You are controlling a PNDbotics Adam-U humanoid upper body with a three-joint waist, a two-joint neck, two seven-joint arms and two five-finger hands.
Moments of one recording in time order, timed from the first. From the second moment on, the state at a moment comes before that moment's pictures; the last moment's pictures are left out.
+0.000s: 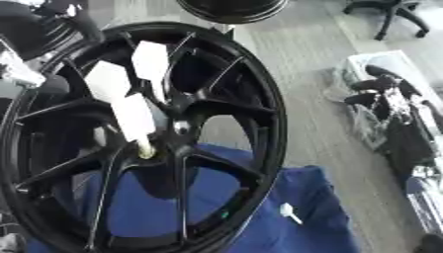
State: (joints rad) left arm -1.25 0.60 -0.56 -1.35 -0.06 -0.07 -0.91; right arm 0.05 -0.46 -0.22 -1.98 -0.34 -0.05 -0.01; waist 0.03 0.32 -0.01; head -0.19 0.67
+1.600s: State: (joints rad) left arm -1.26 0.55 -0.55 -1.26 -0.18 -0.15 -0.91; right arm 0.03 -0.44 -0.21 -1.98 -0.35 -0.01 -0.02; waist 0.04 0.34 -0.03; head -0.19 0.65
